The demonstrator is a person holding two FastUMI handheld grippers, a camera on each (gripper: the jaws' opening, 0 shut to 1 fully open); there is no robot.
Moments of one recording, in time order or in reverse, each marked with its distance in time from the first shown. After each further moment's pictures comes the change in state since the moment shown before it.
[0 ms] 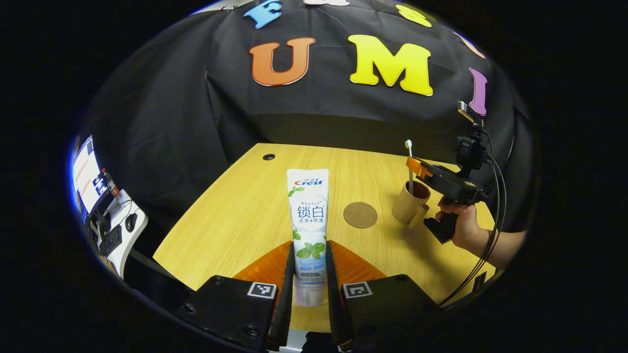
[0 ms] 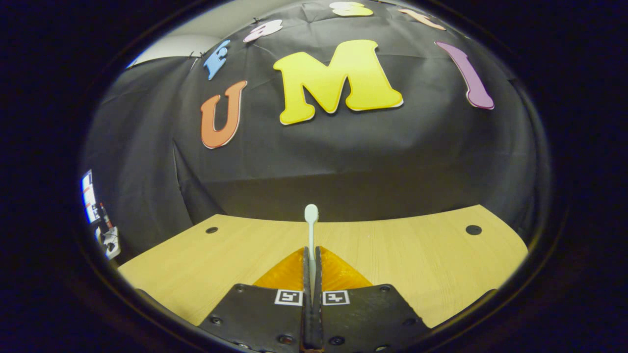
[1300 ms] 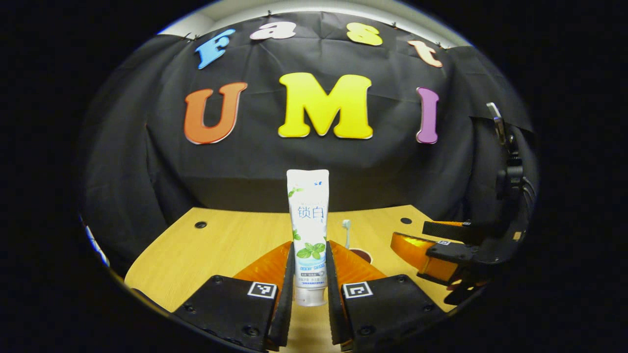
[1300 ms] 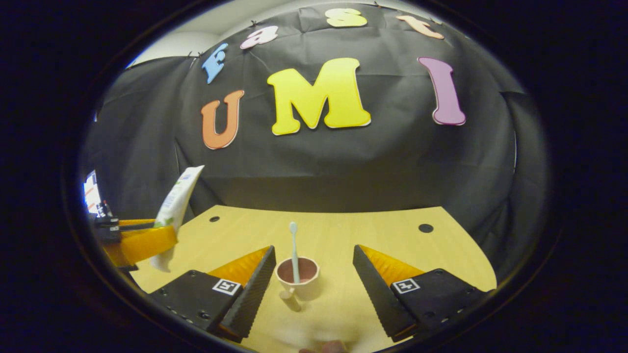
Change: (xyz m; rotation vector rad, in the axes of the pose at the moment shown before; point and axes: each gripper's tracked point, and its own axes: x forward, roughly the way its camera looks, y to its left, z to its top) left arm 0.059 -0.169 0.121 0.142 -0.420 -0.318; right arm -0.163 -0.046 0.037 -0.032 0.072 -0.090
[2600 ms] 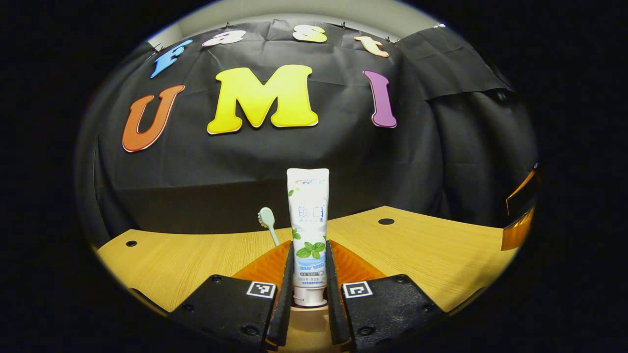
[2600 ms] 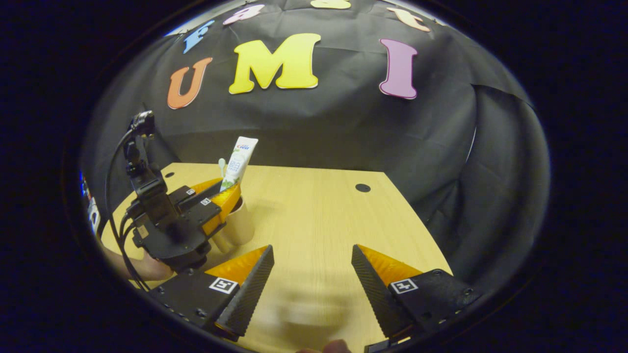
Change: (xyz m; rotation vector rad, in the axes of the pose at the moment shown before) left arm 0.142 -0.080 -0.085 0.104 -0.173 -0.185; right arm -0.049 -0.100 -0.081 -0.040 0.198 -0.245
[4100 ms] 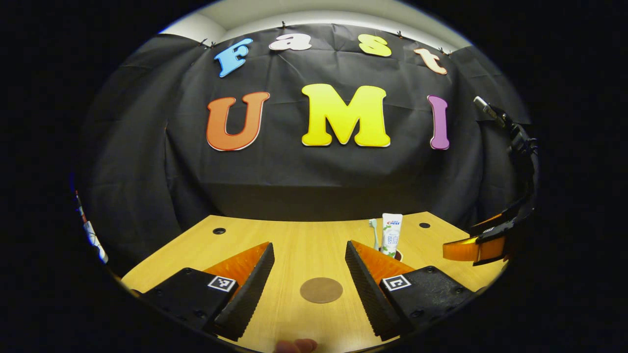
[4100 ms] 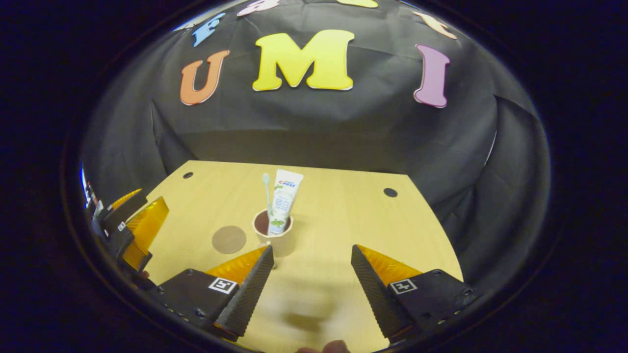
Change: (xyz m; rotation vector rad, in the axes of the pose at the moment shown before) left arm -0.195 0.136 0.081 -0.110 0.099 0.331; right arm -0.013 0.113 0.042 -0.043 0.134 0.090
